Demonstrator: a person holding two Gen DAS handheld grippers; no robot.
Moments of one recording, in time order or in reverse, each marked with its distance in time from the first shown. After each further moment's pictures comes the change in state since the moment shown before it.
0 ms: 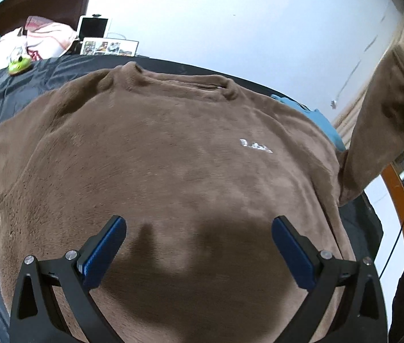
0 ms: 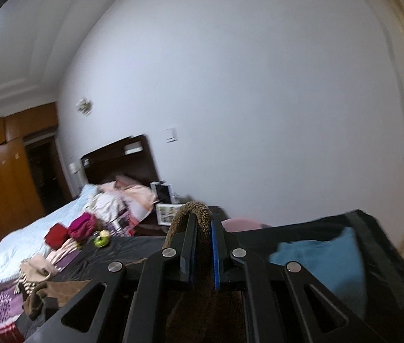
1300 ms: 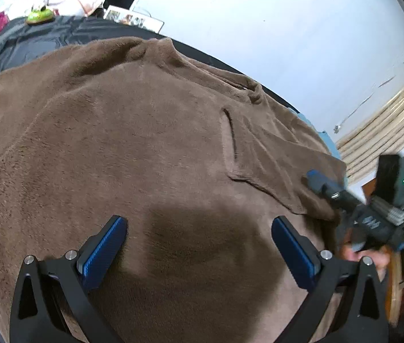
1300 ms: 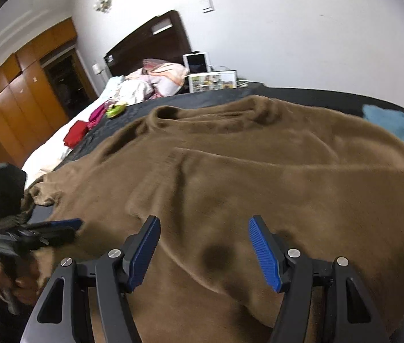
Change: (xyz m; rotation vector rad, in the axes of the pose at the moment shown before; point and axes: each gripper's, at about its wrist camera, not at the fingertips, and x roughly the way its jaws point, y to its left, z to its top) left arm 0.020 0.049 0.004 -0.196 0.062 -0.109; right arm 0.139 0.015 -0.206 -0.041 0.545 0.155
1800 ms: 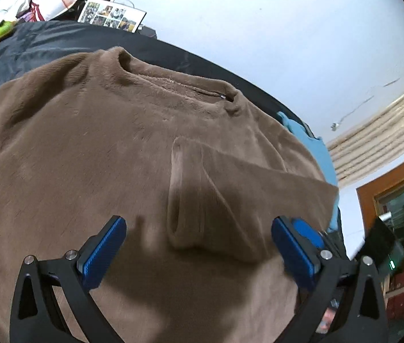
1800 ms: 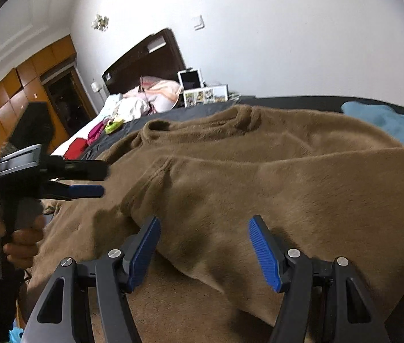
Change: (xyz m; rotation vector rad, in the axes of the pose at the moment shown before) left arm 0.052 -0.052 0.076 -0.002 0.079 0.013; right arm -0.024 -0.019 -0.014 0.031 -0.105 0.000
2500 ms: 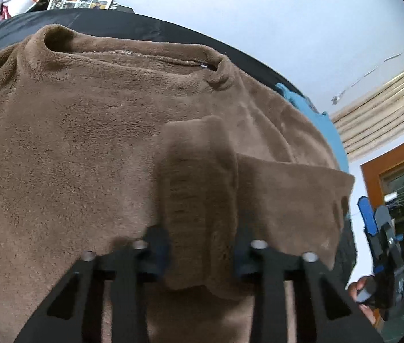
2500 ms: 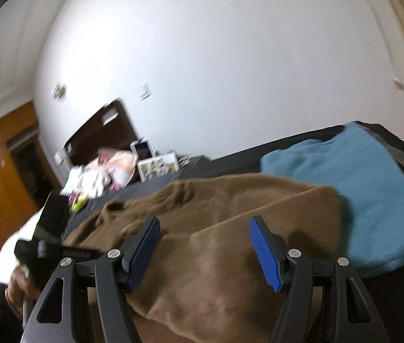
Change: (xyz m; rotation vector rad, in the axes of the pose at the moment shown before) left arm 0.059 -0.030 0.014 0.077 0.102 -0.021; right arm -0.068 -0.053 0.013 0.214 -0.318 -0.188
